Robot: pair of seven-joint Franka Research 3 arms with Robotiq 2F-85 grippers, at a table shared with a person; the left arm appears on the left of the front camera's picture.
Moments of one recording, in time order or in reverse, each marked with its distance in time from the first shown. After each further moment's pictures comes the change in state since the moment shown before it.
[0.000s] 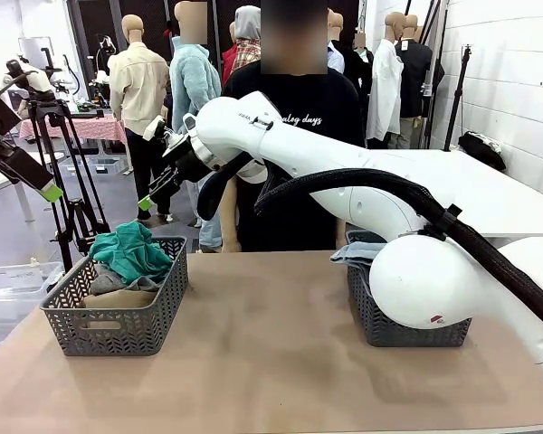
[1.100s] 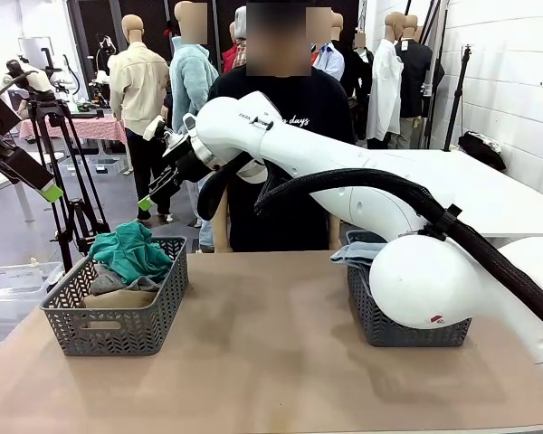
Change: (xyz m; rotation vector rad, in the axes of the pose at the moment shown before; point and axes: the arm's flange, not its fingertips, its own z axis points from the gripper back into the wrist) left arm 0.000 0.000 0.000 0.000 0.000 0.000; right arm 0.000 0.000 0.000 0.000 0.000 0.000
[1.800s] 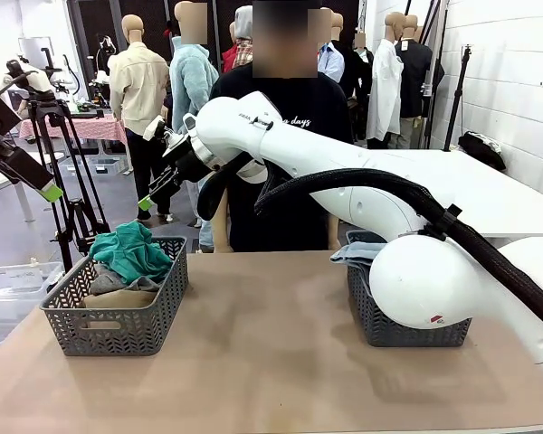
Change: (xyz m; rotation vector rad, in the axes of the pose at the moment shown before) left arm 0.000 0.000 0.000 0.000 0.000 0.000; right arm 0.000 0.000 0.000 0.000 0.000 0.000
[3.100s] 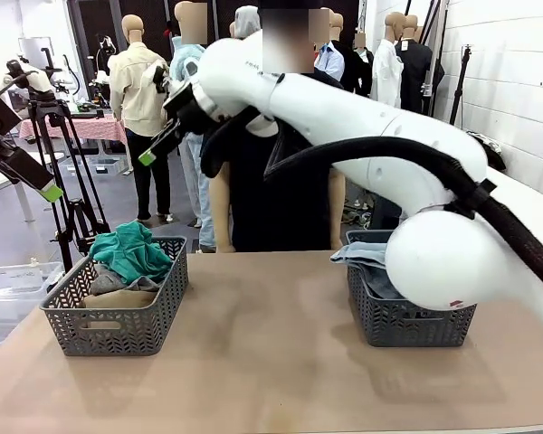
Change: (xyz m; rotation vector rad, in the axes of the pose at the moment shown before) left arm 0.000 0.000 0.000 0.000 0.000 0.000; right arm 0.081 0.015 0.092 -0.108 0.039 0.035
